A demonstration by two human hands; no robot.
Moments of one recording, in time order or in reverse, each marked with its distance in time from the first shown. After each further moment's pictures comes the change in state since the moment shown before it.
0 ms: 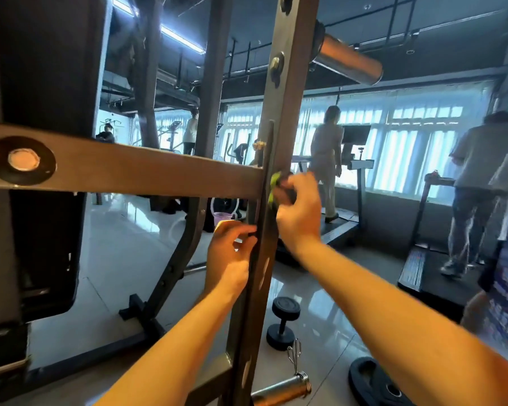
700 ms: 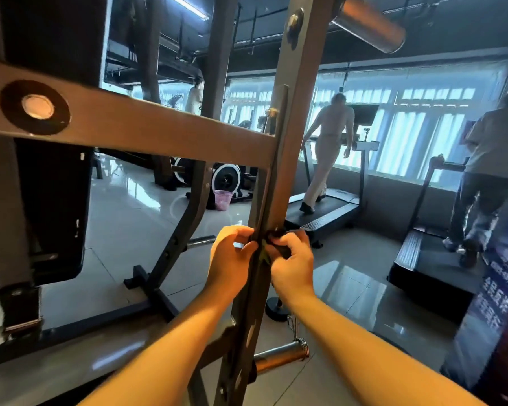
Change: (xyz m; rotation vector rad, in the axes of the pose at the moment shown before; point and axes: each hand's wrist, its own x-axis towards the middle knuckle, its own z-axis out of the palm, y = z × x) left_hand -0.045 -0.048 -0.011 0.103 -0.072 -0.103; right_hand -0.155 0.016 -0.007 -0.016 -0.197 0.333
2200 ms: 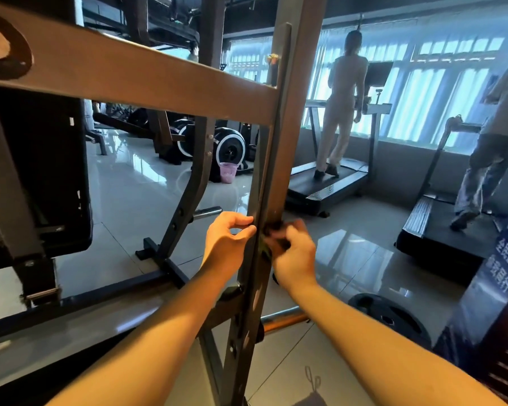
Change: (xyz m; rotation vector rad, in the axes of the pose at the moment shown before) left_hand -0.025 -0.019 -0.008 -0.108 -0.068 -0.196; right_hand -0.038 0.014 0.001 -0.096 -0.049 -0.009
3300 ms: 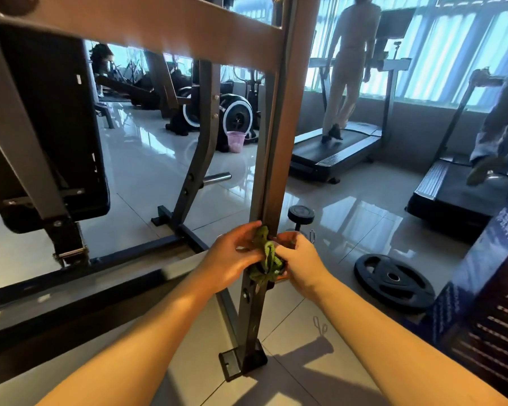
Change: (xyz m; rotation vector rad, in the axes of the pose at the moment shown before) left_hand -0.105 -0.008 -0.046 0.098 -0.499 -0.223; right_hand -0.092 0.001 -0.011 0.579 -0.349 0.877
